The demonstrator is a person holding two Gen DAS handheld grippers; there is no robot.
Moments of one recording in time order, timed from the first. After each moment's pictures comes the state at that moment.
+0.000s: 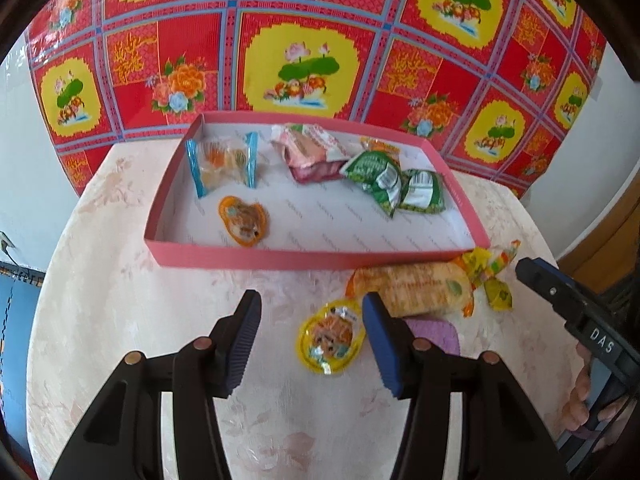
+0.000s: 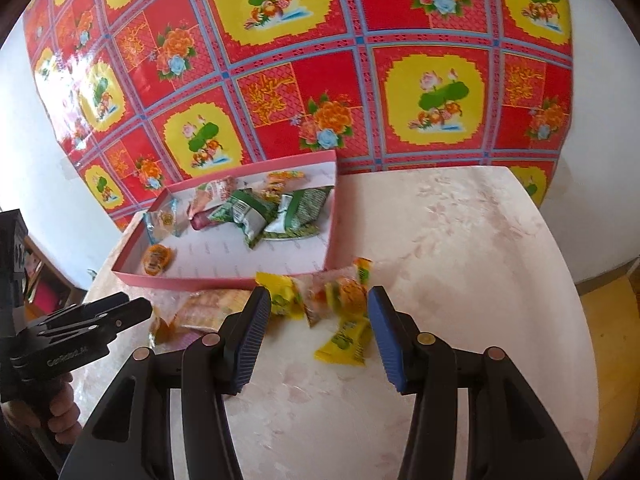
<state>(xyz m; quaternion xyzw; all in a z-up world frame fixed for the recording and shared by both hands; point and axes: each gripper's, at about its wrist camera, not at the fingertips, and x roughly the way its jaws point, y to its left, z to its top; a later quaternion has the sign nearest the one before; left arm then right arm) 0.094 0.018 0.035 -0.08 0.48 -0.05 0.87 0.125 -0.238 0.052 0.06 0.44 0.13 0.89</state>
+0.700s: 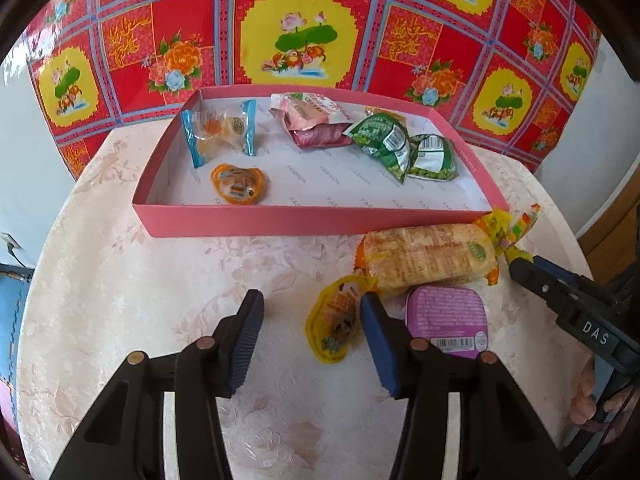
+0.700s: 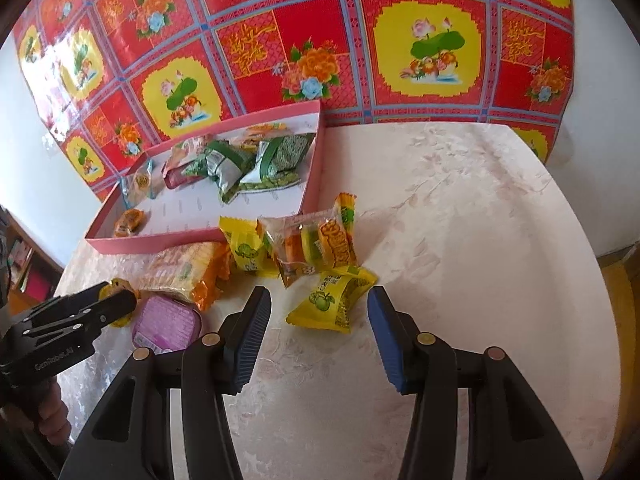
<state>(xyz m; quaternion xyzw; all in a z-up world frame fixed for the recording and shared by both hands) 0.089 0.010 0.022 -0.05 0.49 -0.03 0.87 0.128 -0.236 0.017 0.05 0.49 0.12 0.86</state>
